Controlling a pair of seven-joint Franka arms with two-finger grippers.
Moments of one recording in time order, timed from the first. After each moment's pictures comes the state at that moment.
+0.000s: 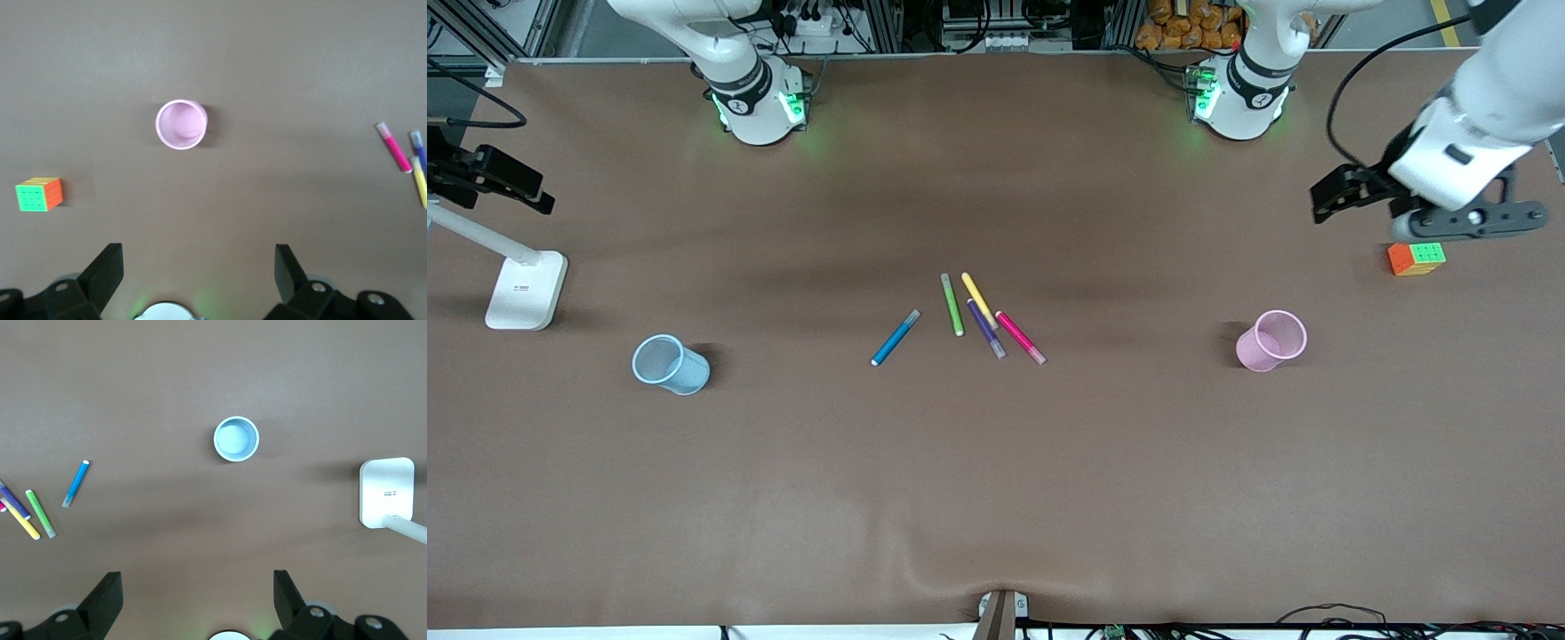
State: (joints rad) left arm -0.06 -0.04 -0.17 -1.68 0.01 1.58 -0.30; right arm 0.04 -0.06 -0.10 -1.56 0.02 1.44 0.05
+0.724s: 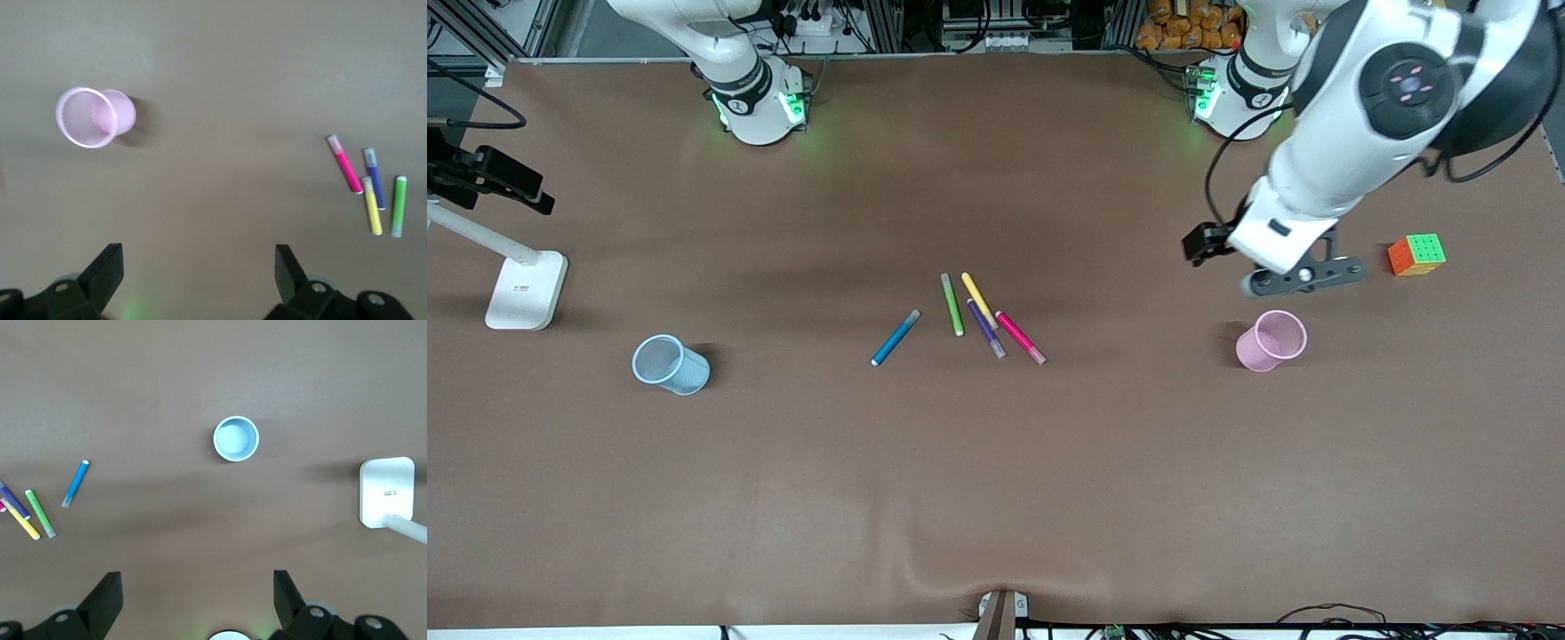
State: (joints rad) left arm -0.07 0.12 -0.37 -1.68 0.01 1.72 -0.61; right arm 0.04 -0.06 -0.10 -1.56 0.02 1.44 0.05
